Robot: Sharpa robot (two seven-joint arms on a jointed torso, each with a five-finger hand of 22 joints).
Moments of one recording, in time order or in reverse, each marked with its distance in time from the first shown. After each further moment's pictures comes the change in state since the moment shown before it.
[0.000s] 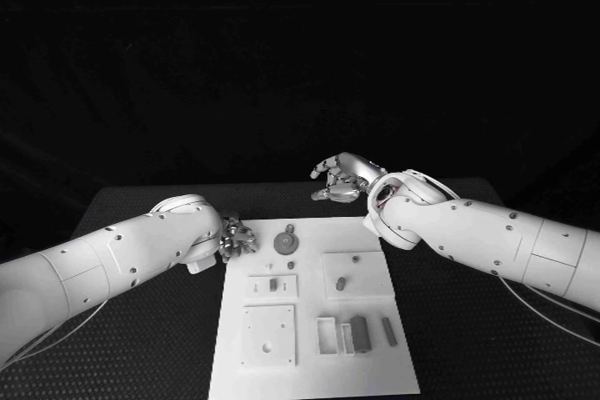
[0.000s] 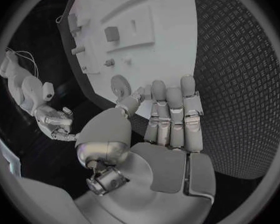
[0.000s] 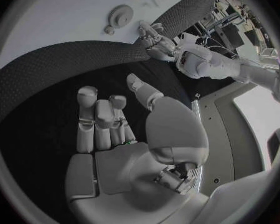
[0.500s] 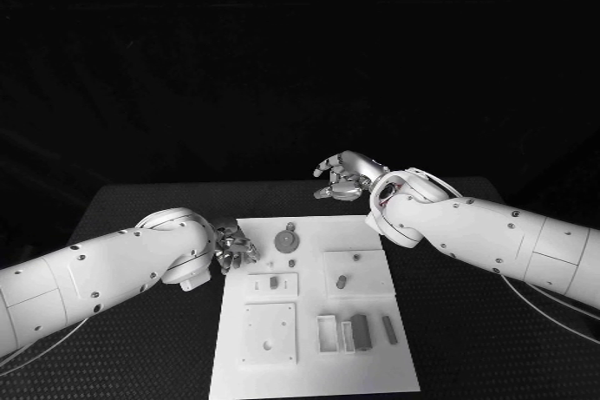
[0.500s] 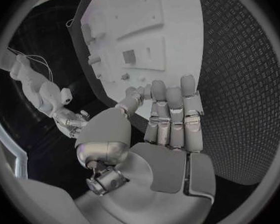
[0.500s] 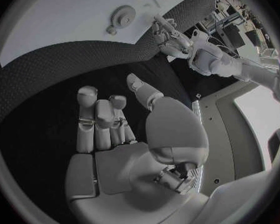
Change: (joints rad) left arm -0.014 -0.147 -0.001 0.250 0.008 -0.086 0.000; left_hand 0.007 -0.006 0.006 -0.006 0.000 0.018 -0.005 -0.001 0.000 0.022 -0.005 0.000 -0.006 0.018 -0.004 0.000 -0.006 0.000 0.018 -0.004 0.000 0.002; right arm -0.002 -0.006 0.000 -0.007 0.000 0.002 0.000; right_hand 0.000 0.000 0.000 0.000 0.000 0.000 0.000 0.000 -0.001 0.000 0.000 0.004 -0.001 0.000 0.000 0.000 0.000 0.000 0.001 0.002 -0.004 0.000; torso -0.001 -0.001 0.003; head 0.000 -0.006
